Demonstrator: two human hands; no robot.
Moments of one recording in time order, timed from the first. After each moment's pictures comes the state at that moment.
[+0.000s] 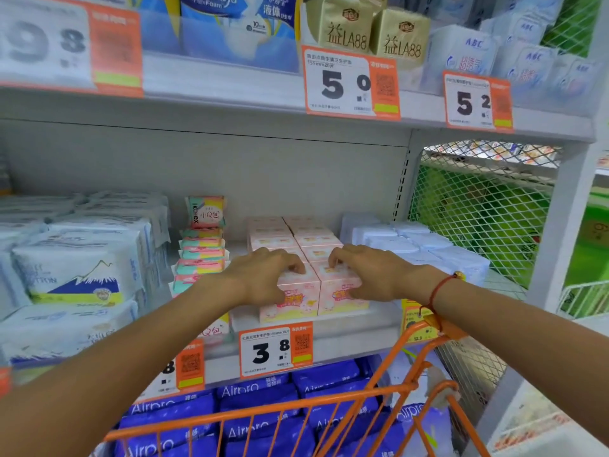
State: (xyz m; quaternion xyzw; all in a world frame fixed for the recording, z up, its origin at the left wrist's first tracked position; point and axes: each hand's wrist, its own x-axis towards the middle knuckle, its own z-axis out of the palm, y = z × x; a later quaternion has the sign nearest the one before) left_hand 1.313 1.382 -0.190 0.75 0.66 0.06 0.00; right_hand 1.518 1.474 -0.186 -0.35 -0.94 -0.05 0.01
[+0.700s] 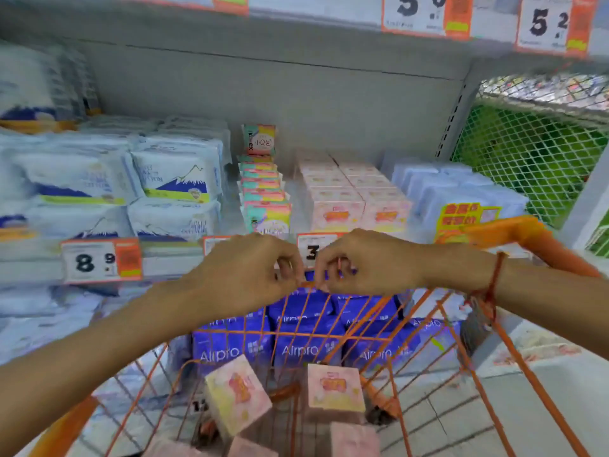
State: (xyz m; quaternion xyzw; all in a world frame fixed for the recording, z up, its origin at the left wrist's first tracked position) left_hand 1.323 1.188 -0.203 0.71 0.69 0.15 0.03; right_hand 1.483 1.299 -0.188 -0.19 -0.97 0.13 -0.02
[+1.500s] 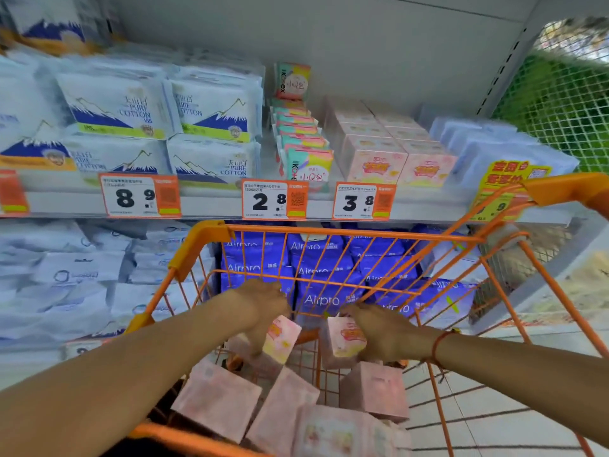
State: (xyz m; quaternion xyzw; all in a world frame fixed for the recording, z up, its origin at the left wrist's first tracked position) left_hand 1.297 1.177 -0.341 0.75 0.59 -0.27 0.11; right_hand 1.499 1.260 -0.369 -0.33 -0.91 0.12 -0.20
